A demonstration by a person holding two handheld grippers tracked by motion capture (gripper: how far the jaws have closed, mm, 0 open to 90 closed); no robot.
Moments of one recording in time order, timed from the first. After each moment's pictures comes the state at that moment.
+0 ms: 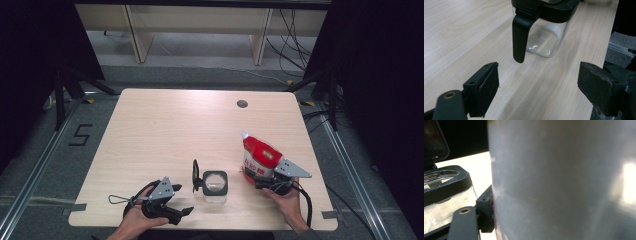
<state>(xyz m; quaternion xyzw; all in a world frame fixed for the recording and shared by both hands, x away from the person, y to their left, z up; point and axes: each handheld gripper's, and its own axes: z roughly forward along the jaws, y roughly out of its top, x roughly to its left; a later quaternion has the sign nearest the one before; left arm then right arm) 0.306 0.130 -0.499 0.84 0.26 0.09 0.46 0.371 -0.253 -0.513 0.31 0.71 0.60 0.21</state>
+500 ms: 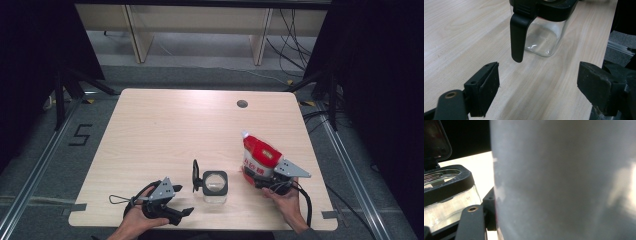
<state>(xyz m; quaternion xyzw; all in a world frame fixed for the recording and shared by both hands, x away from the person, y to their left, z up) 0.306 0.129 -0.499 0.84 0.26 0.08 0.46 0.373 -0.253 -0.515 0.31 0.72 0.59 0.21</state>
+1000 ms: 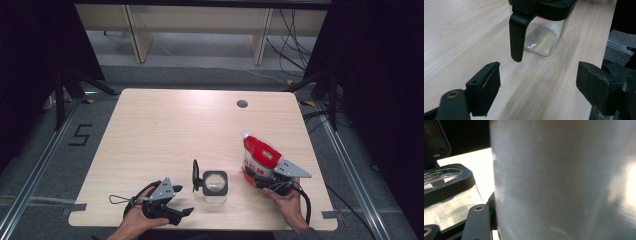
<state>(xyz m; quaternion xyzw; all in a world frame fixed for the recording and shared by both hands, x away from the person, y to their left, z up) 0.306 0.129 -0.500 0.85 0.26 0.09 0.46 0.369 -0.252 -0.509 0.31 0.72 0.57 0.22</state>
